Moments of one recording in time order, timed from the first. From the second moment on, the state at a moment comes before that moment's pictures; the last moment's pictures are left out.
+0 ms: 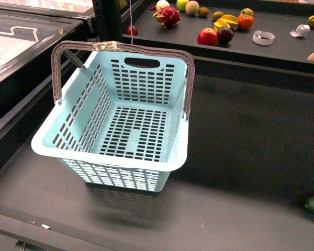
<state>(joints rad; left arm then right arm) 0.00 0.01 0.02 0.00 0.00 -0.01 0.00 0.00 0.01 0.00 0.00 -0.01</state>
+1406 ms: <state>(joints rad) -0.21 1.71 0.64 0.61 -0.34 -0.94 0.00 0.00 0.01 0.00 0.00 -0.01</state>
